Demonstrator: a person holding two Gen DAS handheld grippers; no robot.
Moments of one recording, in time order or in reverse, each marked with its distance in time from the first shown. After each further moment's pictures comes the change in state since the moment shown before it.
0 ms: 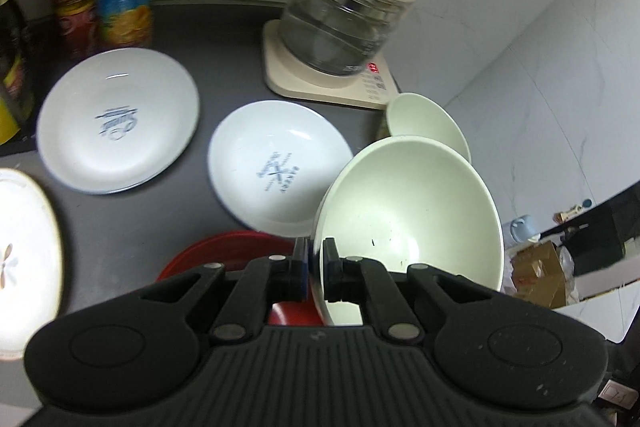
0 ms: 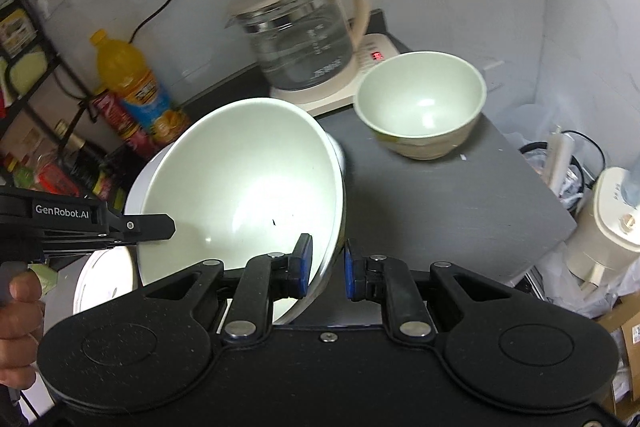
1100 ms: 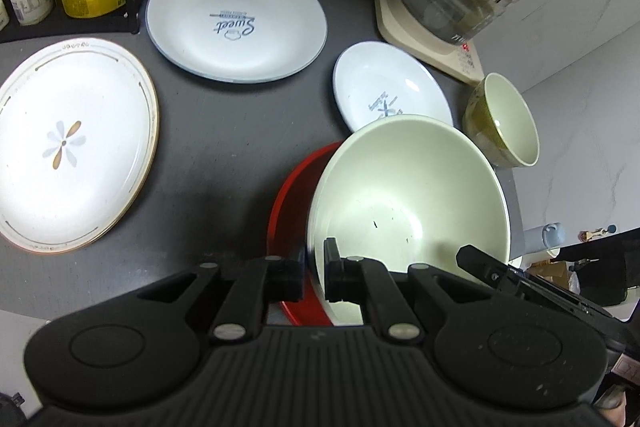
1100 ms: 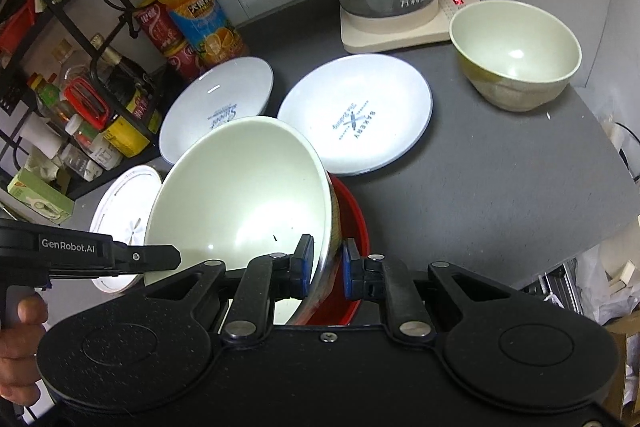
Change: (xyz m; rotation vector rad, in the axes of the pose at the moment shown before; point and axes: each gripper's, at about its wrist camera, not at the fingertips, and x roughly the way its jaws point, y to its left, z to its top) left arm -0.011 0.090 -0.056 -0.205 0.099 0.071; right arm 0.035 0.050 -0.019 -0.117 0.165 0.077
